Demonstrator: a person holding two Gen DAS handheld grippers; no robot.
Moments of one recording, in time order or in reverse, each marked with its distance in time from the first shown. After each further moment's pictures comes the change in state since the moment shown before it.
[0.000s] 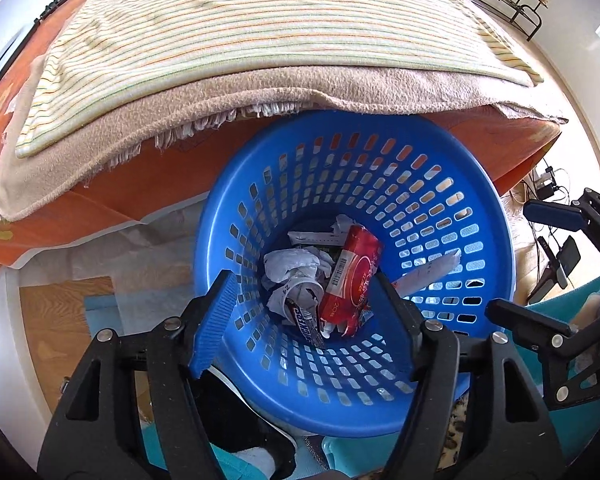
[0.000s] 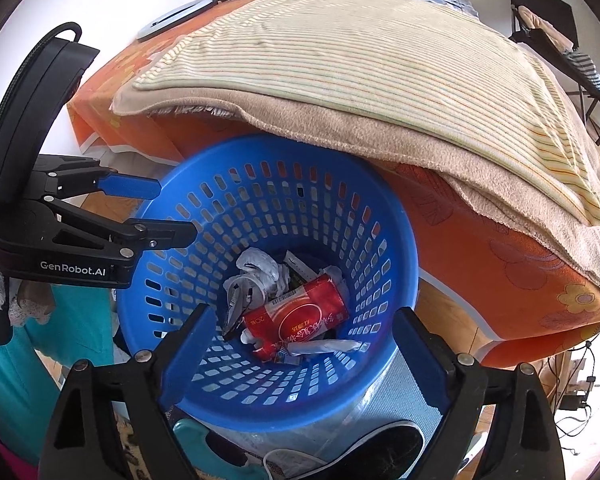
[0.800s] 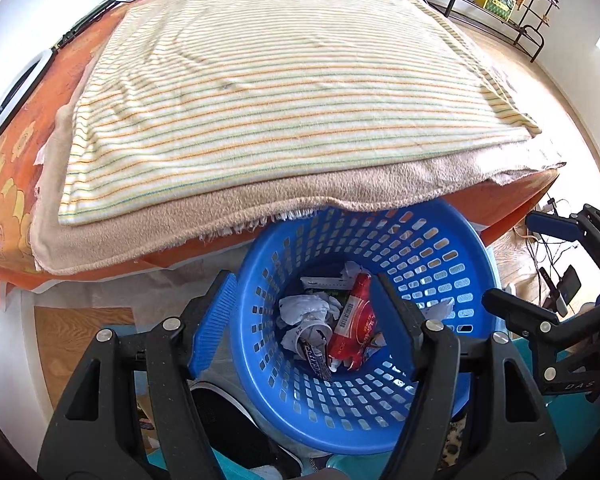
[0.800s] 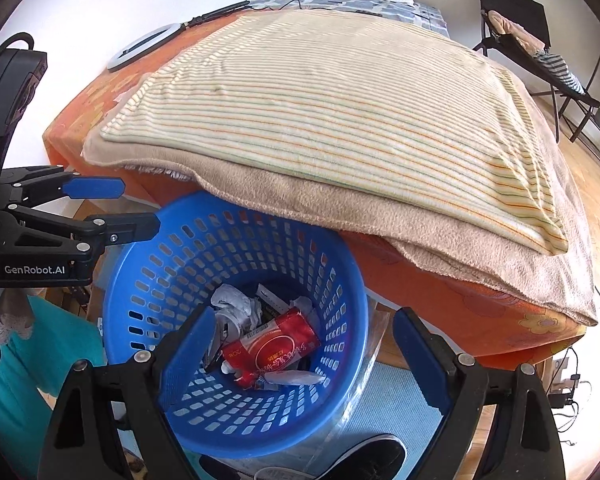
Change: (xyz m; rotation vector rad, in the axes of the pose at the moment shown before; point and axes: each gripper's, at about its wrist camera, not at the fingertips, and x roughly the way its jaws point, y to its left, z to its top) left arm -0.039 0.009 0.030 -0.014 -0.114 0.036; right arm -0.021 -0.018 0.029 0.064 -0.057 -0.078
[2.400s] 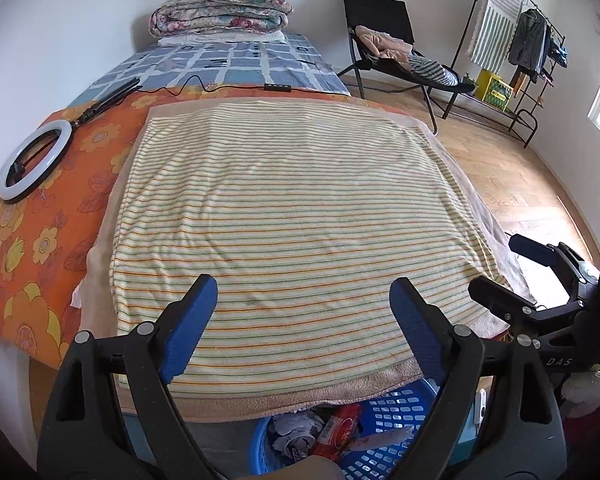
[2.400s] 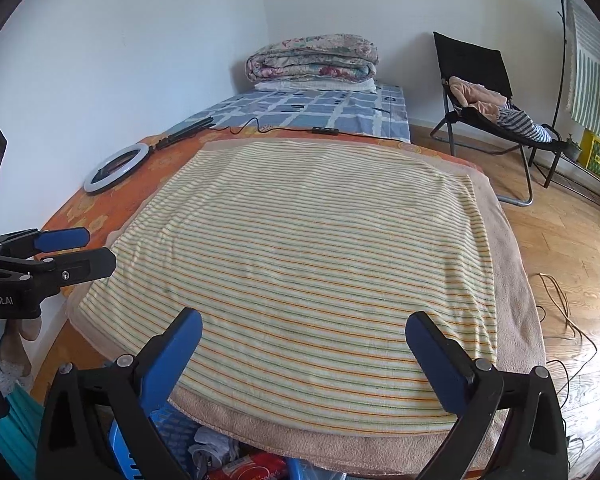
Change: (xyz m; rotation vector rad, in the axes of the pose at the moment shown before) left arm -0.071 0.026 0.117 -0.103 -0.307 -0.038; right arm -0.045 -0.057 0.120 0.084 -0.337 -0.041
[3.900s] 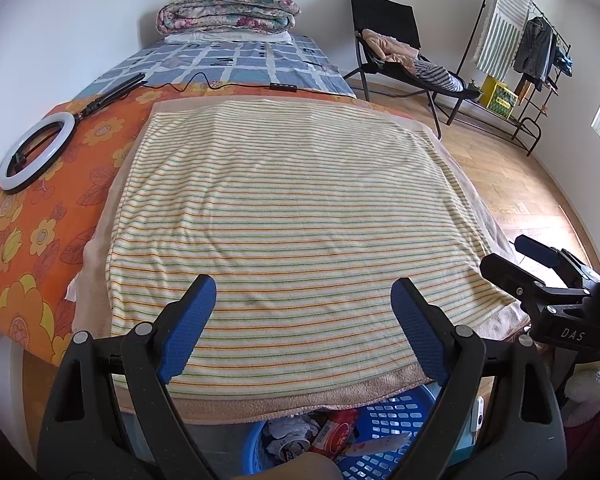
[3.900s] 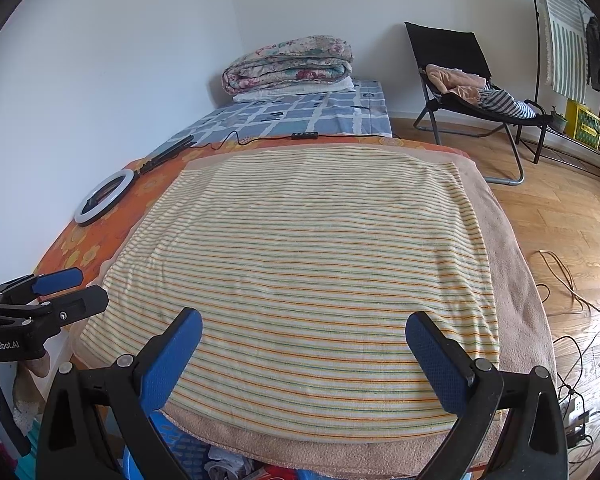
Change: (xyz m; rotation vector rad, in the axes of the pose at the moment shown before) left arm 0.006 0.000 -0.004 -0.031 -0.009 0.007; right arm 0.002 -0.021 0.005 0.115 -0.017 -0.002
